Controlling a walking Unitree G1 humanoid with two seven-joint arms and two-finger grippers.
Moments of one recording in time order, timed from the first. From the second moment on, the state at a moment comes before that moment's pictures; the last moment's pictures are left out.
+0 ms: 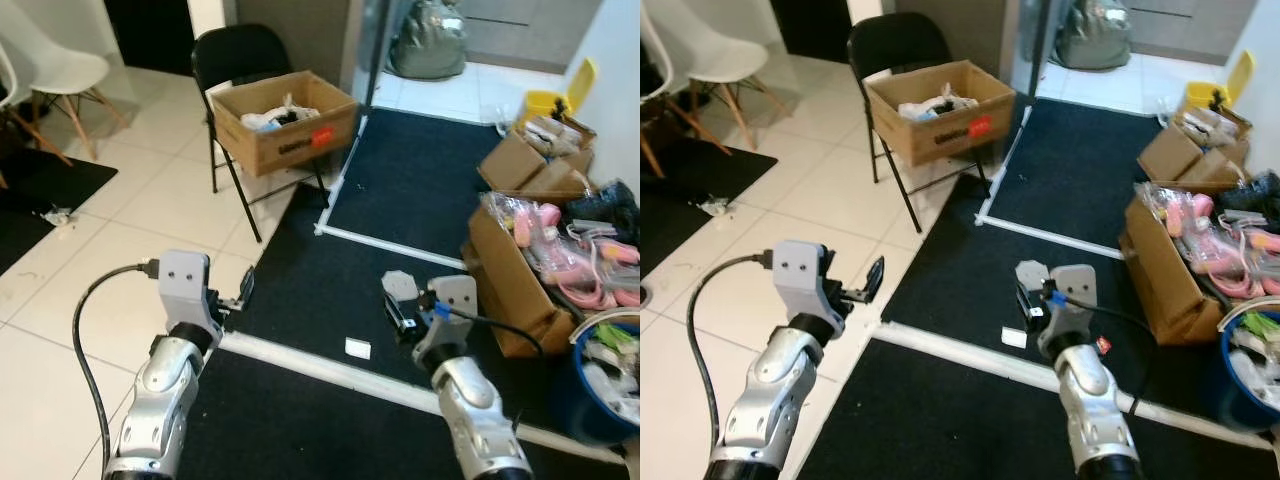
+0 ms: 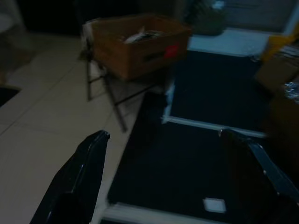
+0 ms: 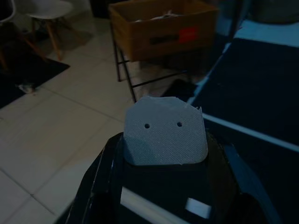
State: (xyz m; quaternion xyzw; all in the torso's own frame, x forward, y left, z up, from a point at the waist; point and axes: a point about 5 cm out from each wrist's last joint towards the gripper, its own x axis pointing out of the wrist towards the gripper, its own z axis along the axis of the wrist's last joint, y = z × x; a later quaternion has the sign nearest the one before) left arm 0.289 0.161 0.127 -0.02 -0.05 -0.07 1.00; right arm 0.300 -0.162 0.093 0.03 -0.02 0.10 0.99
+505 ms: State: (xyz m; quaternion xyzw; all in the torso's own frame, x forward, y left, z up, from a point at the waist) left arm 0.292 0.162 0.131 -0.01 -0.05 -0.07 1.00; right arm 0.303 -0.163 0.094 0.03 -0.02 0.09 1.00
